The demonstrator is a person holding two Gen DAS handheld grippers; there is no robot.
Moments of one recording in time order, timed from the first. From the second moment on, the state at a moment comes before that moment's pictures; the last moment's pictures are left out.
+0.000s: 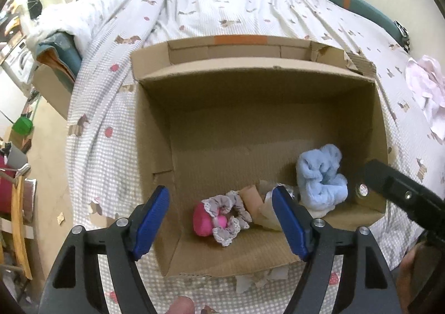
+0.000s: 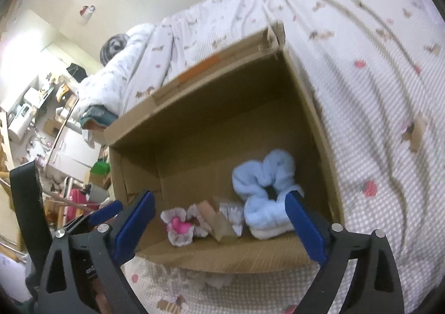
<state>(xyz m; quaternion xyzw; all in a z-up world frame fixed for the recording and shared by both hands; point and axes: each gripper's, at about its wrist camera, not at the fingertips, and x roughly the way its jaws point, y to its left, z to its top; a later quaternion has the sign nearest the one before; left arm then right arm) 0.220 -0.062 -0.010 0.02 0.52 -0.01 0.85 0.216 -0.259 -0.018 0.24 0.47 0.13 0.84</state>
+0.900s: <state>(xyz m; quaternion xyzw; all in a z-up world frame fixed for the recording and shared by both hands) 0.160 -0.026 0.013 -0.02 0.51 -0.01 0.86 0.160 -0.253 -0.002 0.17 0.46 0.10 0.87</state>
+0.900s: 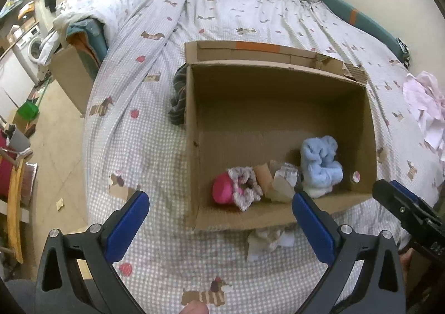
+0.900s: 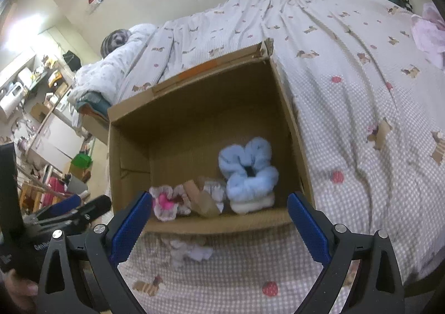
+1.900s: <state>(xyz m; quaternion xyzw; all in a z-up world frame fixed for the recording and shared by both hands) 0.103 0.023 -0.051 -0.09 0.56 0.01 0.82 0.125 -0.197 -0.077 0.16 0.57 0.14 0.79</state>
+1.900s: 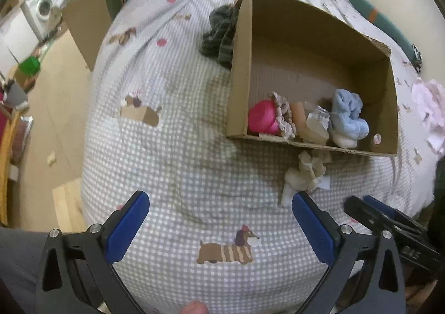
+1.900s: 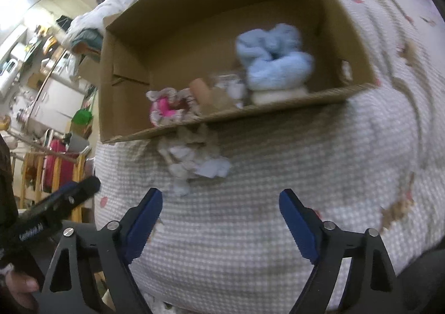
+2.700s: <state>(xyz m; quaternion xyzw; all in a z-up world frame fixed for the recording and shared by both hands) 0.103 0.024 -0.054 -0.11 0.58 0.00 0.81 0.144 -0.168 -0.073 0.14 0.57 0.20 0.78</state>
